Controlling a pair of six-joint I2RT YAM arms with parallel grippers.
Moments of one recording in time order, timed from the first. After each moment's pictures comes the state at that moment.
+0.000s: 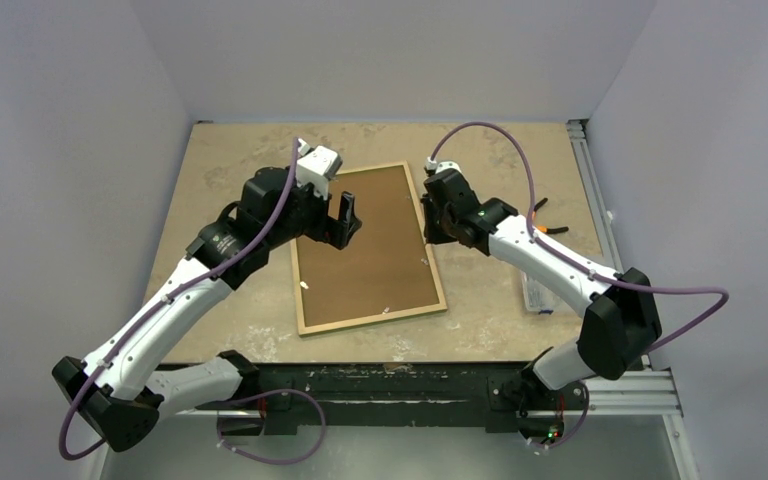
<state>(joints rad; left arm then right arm) -0.63 1.08 1.19 -0.55 0.02 -0.13 0.65 1.49 1.19 -0.57 0.22 0.41</state>
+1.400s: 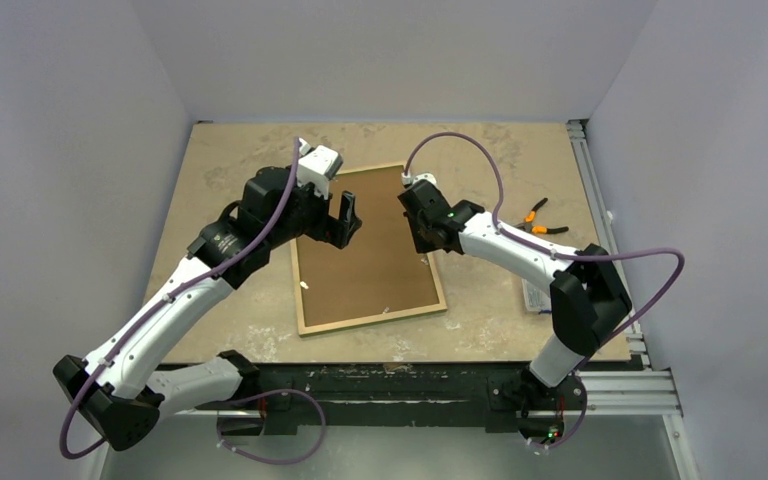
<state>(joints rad) -0.63 1.08 1.19 -0.54 0.01 -0.13 0.72 1.65 1.23 -0.59 0.33 0.35</state>
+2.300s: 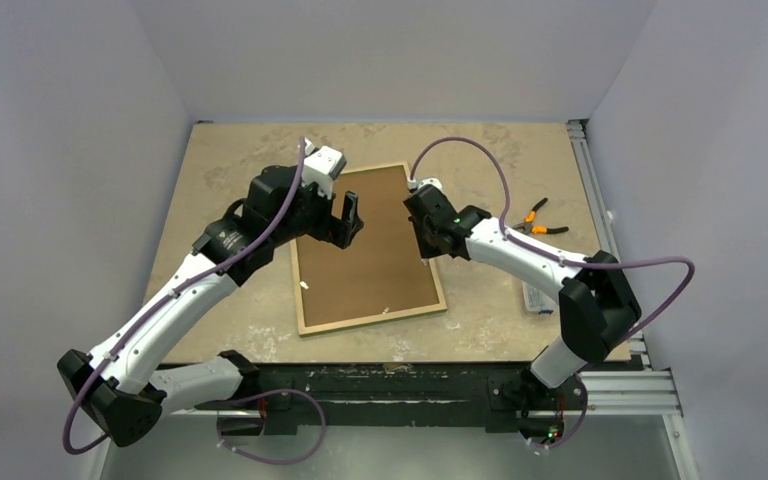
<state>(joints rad) -0.63 1.11 1.19 -0.54 0.02 -0.13 0.72 1.61 1.18 -0.58 0.32 0.36</state>
